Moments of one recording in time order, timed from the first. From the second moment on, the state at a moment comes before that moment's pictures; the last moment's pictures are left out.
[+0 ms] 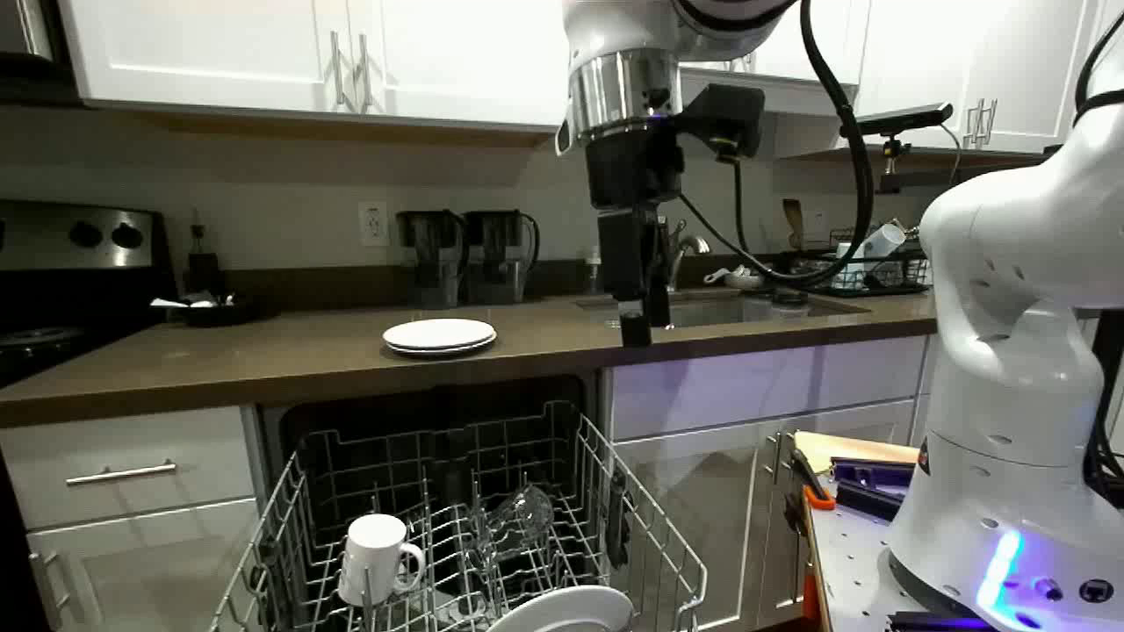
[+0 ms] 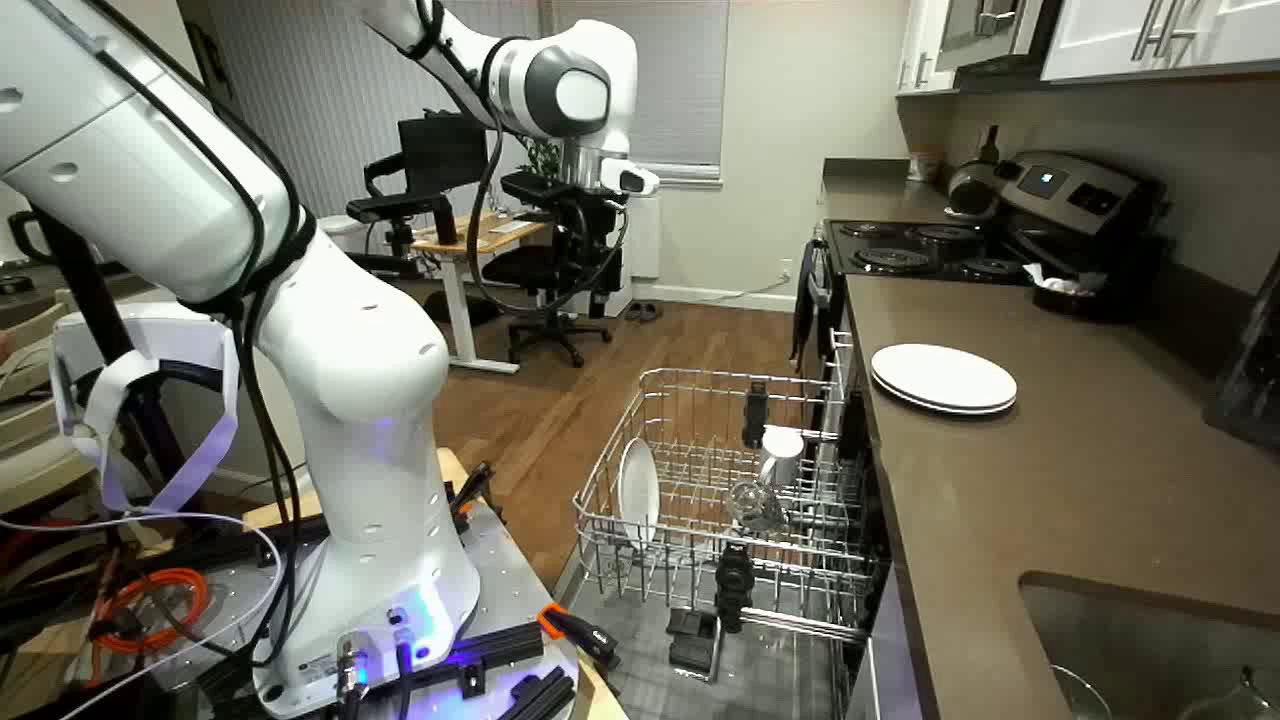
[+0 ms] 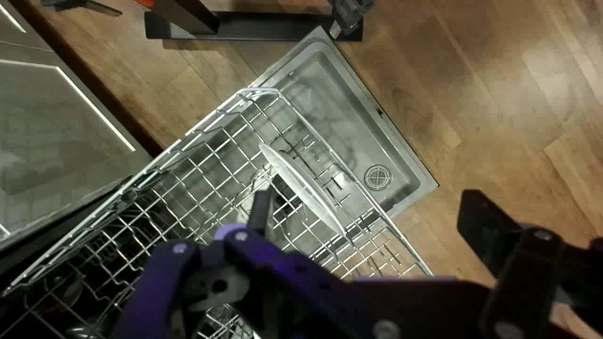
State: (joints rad) arm 0.16 -0.54 0.20 -2.64 0.19 1.97 0.24
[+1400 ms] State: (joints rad) arm 0.13 -0.33 0.20 -2.52 0.02 2.10 0.24
